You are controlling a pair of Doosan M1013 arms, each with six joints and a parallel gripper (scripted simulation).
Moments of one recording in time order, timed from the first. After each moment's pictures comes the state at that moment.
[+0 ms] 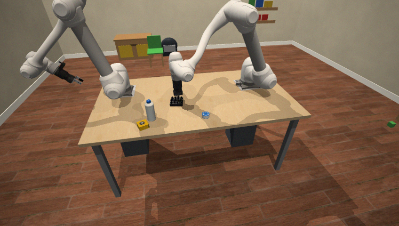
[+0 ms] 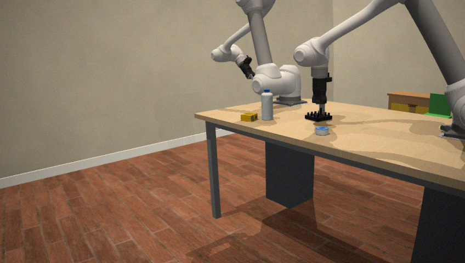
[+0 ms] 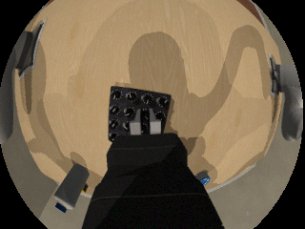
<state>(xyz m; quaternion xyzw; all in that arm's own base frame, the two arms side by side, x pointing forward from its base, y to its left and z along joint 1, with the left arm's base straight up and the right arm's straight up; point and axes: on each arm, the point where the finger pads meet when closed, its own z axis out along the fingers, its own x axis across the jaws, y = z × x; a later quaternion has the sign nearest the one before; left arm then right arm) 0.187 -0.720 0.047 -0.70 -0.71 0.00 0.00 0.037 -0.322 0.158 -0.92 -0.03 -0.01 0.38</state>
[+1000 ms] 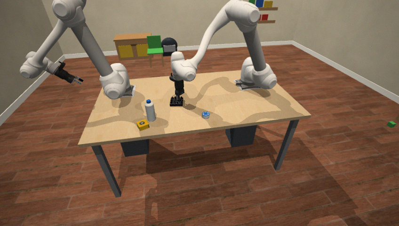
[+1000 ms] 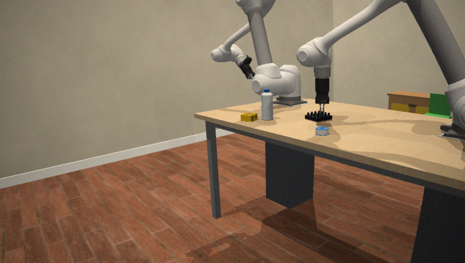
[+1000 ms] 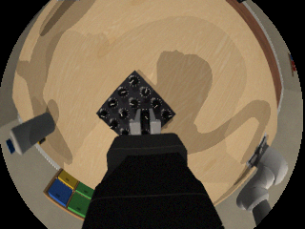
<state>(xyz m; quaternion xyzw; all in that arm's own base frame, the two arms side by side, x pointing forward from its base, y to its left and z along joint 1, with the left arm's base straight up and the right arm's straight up) 0.187 -0.720 0.047 -0.44 -0.90 0.00 0.00 0.037 -0.322 0.158 -0.92 -0.03 -0.01 0.38</state>
